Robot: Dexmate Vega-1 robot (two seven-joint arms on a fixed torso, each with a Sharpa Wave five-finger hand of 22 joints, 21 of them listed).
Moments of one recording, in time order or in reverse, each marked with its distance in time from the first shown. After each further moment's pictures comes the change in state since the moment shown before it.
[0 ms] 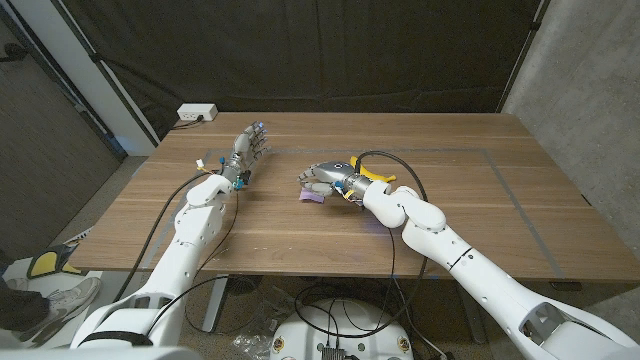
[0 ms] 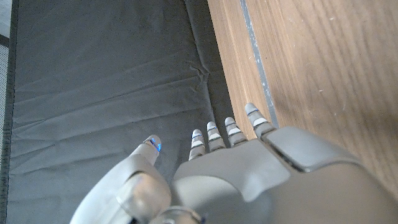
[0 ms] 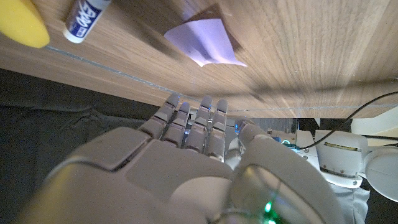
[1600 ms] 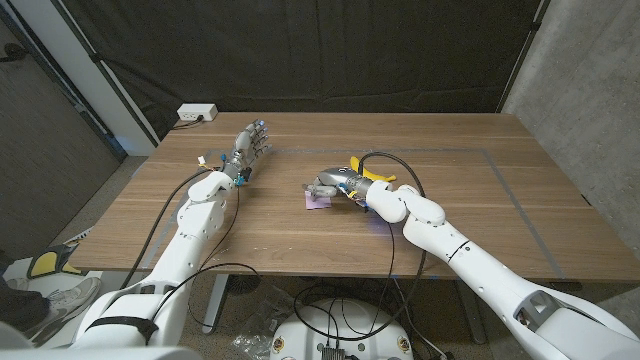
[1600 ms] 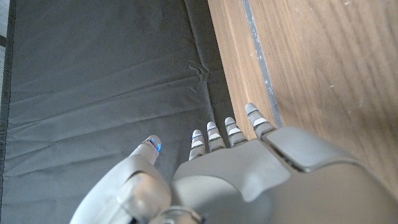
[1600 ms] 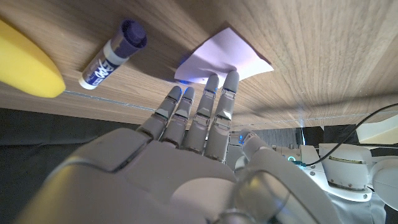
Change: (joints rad) left arm -0.058 -0.013 -0.006 0.088 0.019 -0.024 -0.028; left_hand 0.000 0.000 -0.007 -0.002 0.004 -0.007 0.003 0.000 0.000 -0.003 -0.003 0.000 0.000 0.000 0.000 0.000 0.000 0.000 0.000 0.000 0.000; right arm 0.030 -0.013 0.002 0.090 0.086 0.037 0.045; right_hand -0.153 -0.020 0.007 0.002 0.016 0.465 0.049 0.057 -0.006 0.391 0.045 0.110 -0.004 0.284 -0.008 0.004 -0.040 0.125 0.002 0.054 -0.014
